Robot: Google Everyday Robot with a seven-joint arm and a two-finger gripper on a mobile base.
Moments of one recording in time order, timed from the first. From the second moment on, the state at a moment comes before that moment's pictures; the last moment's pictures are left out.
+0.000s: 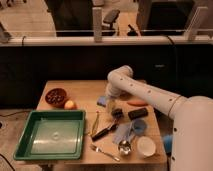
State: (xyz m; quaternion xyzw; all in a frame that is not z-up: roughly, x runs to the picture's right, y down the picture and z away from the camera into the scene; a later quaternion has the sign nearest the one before) arm 0.014 0.068 0.889 -0.28 -0.11 0.05 0.95
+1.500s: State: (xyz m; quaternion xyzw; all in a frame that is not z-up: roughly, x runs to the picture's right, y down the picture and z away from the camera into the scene) arm -0.002 0.063 0.924 -0.28 -0.14 0.00 0.95
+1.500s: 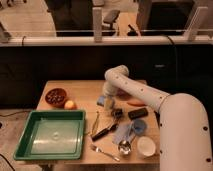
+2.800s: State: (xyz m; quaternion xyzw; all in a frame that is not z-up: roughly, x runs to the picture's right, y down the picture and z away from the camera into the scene) arm 0.001 0.062 0.944 -0.29 -0.17 0.00 0.94
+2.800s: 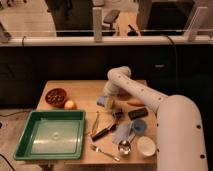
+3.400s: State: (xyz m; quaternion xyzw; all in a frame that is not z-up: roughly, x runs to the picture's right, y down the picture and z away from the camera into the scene) arm 0.001 0.057 0.948 -0.29 -0.18 0.00 0.94
